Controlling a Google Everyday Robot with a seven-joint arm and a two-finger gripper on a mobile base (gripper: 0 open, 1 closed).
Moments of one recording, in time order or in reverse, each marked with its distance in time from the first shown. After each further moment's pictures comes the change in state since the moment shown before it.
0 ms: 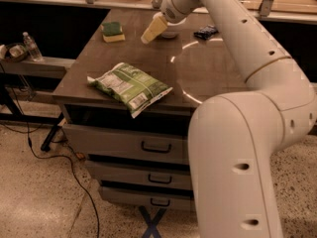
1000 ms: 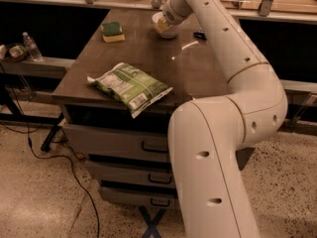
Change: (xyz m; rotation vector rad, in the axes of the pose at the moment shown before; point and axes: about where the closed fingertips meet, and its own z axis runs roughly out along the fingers) arm 0.019 -0.042 0.033 0.118 0.071 0.075
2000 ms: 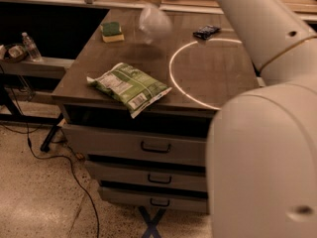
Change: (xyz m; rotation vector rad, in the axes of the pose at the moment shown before) arm -0.093 0.056 -0.123 0.029 -0.162 -0.557
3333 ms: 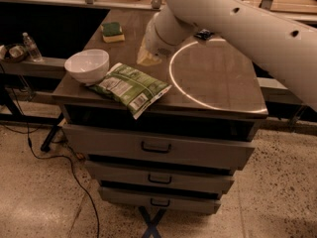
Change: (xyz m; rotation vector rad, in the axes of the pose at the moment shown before) arm 0.023 0.189 -0.031 -0.271 0.050 -0.074
